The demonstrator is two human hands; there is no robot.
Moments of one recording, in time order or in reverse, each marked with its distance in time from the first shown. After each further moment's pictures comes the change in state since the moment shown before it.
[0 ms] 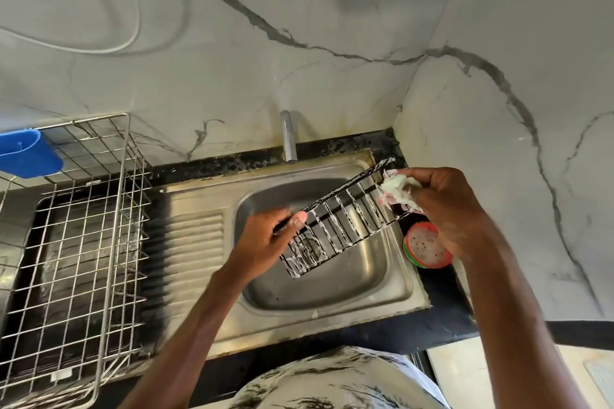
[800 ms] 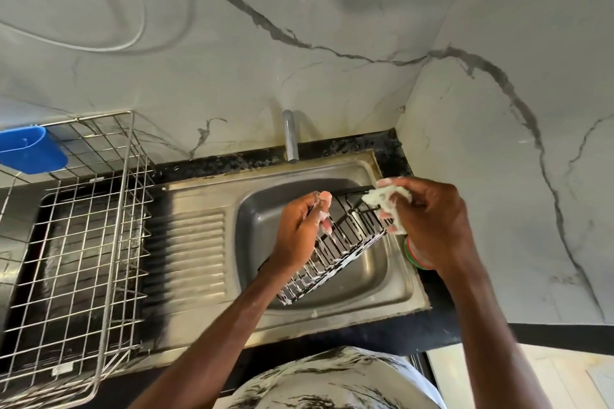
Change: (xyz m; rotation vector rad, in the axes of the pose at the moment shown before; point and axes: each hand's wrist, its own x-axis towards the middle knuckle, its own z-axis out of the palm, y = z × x) left_hand 0.020 0.050 0.053 -0.582 0.154 -0.199; right_hand -0.023 0.015 0.016 -0.095 0.097 -0.161
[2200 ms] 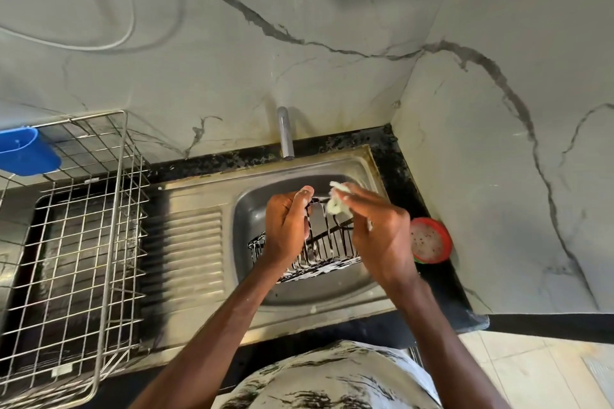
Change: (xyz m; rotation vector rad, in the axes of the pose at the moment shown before) left_hand -0.002 0.019 -0.004 0.025 0.206 0.034; right_hand -0.012 0.030 0.060 -0.307 0.123 -0.603
